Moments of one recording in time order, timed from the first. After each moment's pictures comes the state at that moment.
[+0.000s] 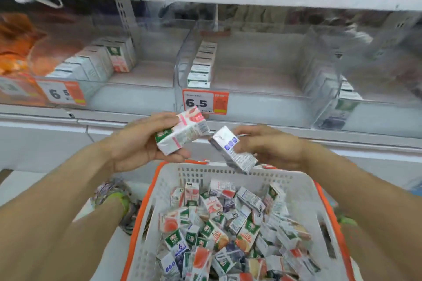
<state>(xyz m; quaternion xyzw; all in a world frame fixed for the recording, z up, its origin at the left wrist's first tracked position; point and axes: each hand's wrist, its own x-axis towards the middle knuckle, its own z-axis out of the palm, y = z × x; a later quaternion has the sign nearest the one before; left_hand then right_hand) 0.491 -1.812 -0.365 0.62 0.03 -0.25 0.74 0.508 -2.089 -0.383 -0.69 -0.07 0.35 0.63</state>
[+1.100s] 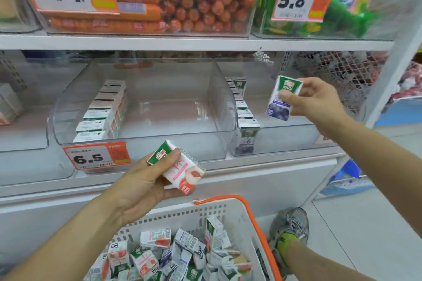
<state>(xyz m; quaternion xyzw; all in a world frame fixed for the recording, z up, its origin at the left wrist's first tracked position) 0.533 -1.989 -0.385 0.52 -0.02 -0.30 0.80 0.552 -2.340 -0.315 -0.77 0.12 -0.23 0.59</state>
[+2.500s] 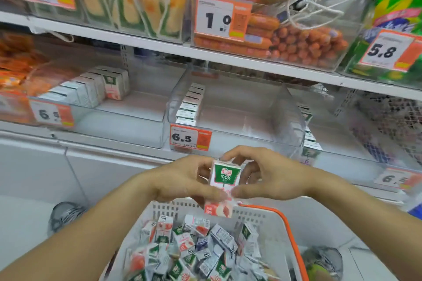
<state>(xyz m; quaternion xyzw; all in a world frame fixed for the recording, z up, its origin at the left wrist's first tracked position) 0.486 -1.892 -0.359 0.72 -0.19 -0.30 0.60 0.487 -2.115 -0.311 -0.89 -0.26 0.18 0.32</state>
